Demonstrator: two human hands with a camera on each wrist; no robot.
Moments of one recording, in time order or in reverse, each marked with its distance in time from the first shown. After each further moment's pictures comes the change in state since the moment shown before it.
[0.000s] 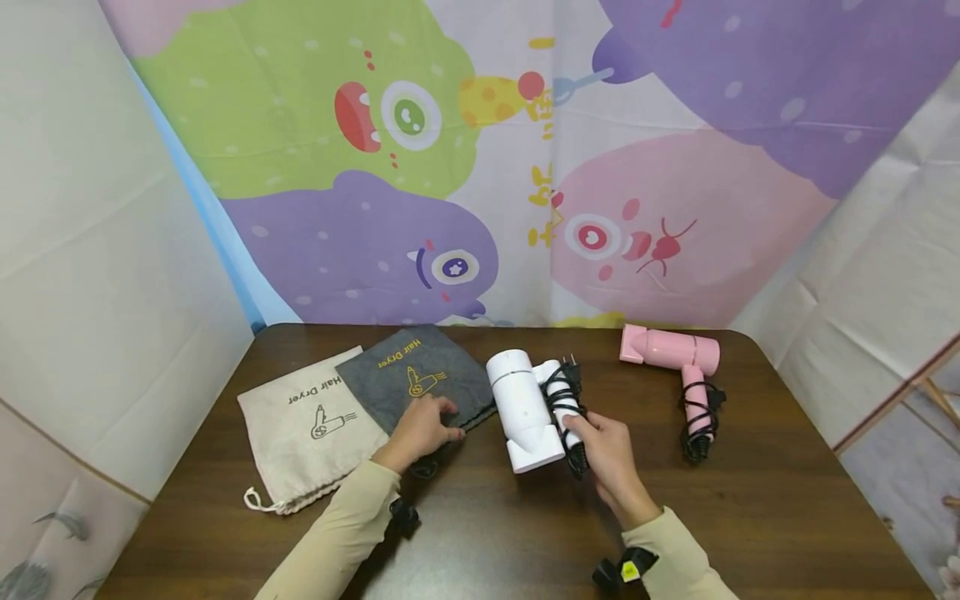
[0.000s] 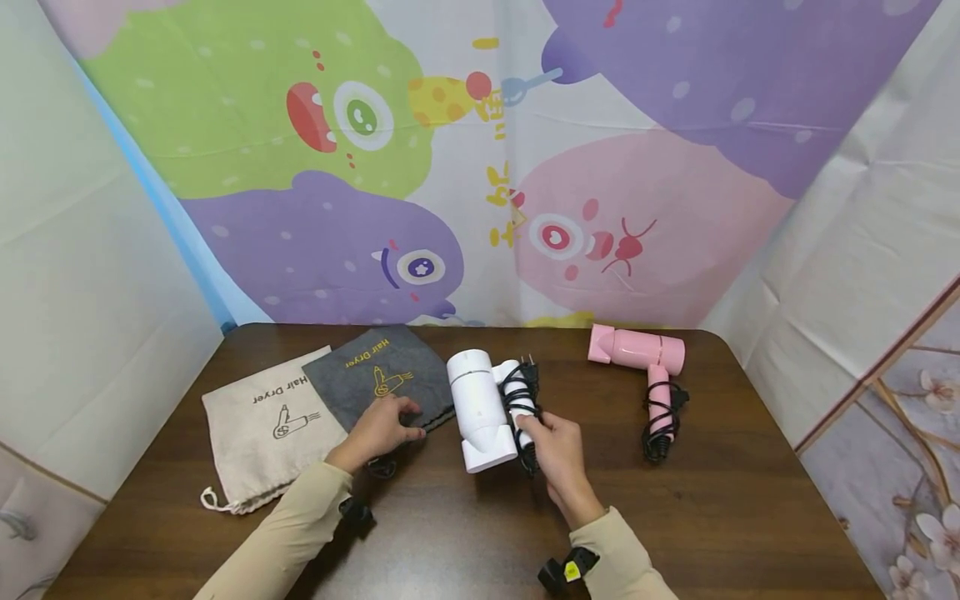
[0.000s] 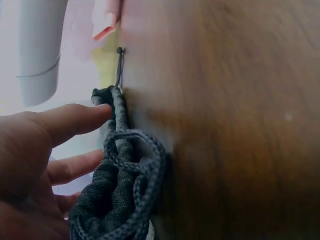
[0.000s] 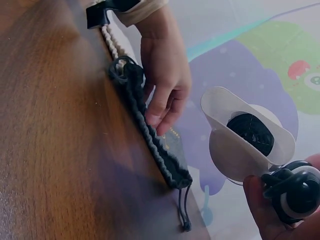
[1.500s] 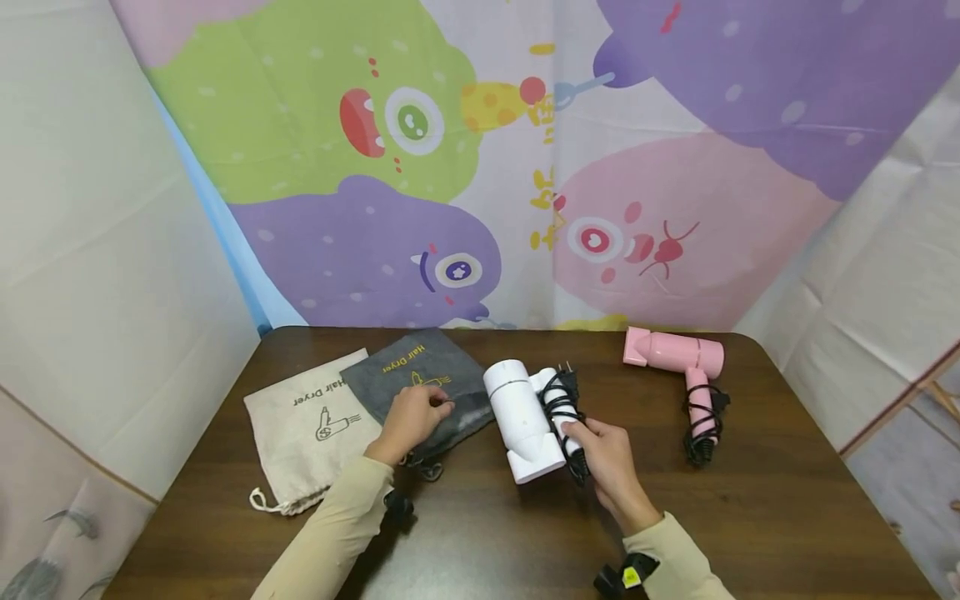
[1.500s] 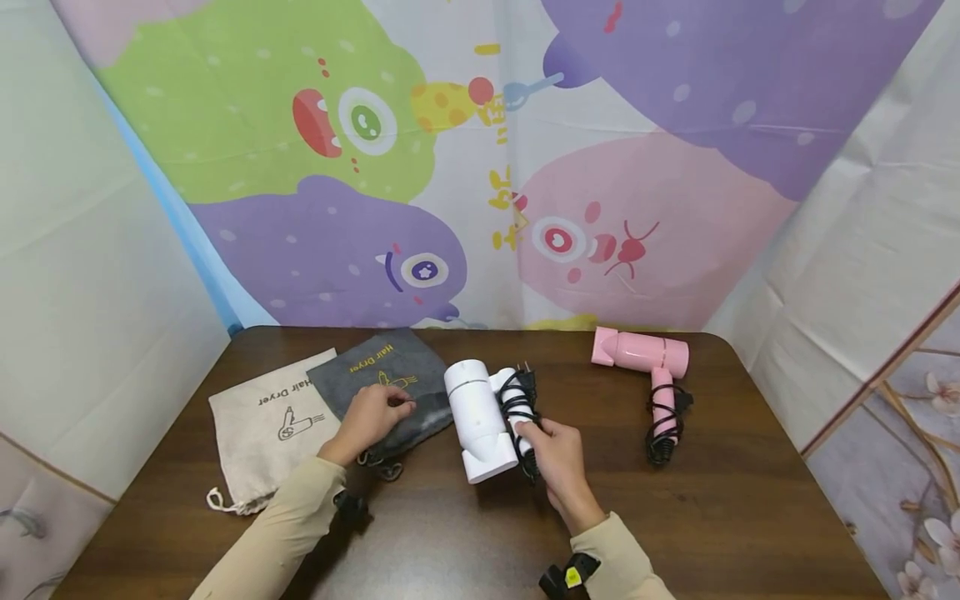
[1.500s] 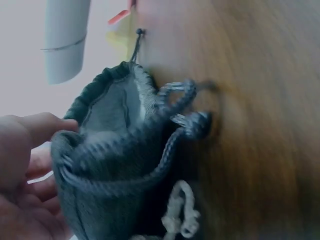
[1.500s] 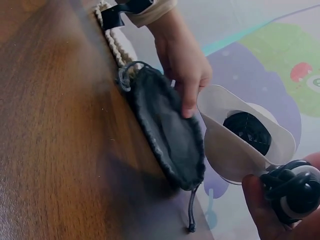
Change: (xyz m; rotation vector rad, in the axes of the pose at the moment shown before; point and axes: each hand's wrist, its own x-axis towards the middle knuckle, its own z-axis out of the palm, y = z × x) left_hand 0.006 -0.004 -0.018 -0.047 0.153 -0.022; right_hand -0.003 0.004 0.000 -0.005 -0.042 0.016
